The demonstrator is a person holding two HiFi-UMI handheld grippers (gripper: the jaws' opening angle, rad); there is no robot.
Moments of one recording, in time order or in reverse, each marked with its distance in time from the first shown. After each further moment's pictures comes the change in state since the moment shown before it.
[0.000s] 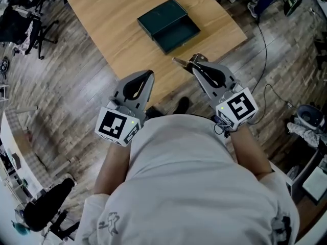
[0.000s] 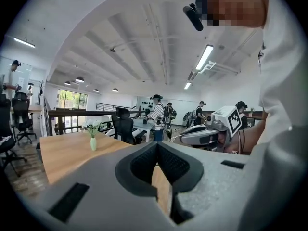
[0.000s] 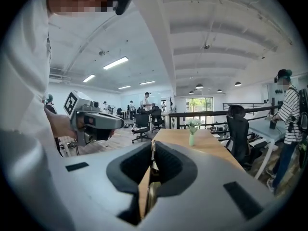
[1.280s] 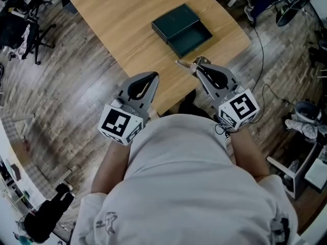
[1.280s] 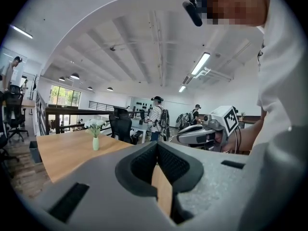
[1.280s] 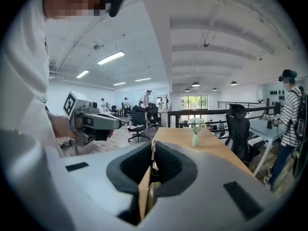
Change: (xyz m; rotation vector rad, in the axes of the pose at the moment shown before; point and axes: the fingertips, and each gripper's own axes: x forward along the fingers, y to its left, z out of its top) left arm -0.048 0.058 -0.004 -0.018 -0.021 -0.098; right arm 0.058 0.042 0.018 0.009 0.037 -0.064
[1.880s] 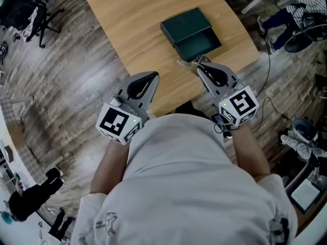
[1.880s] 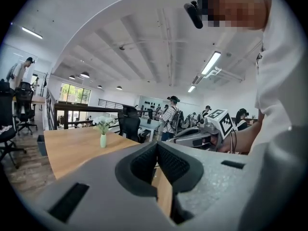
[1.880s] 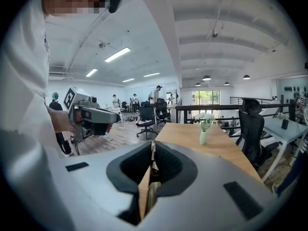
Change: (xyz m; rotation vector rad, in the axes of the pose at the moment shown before) left arm 0.017 0.034 -0.003 -0.056 0.009 0.100; right arm 0.050 -0.034 -0.011 -0.027 0.057 0.140
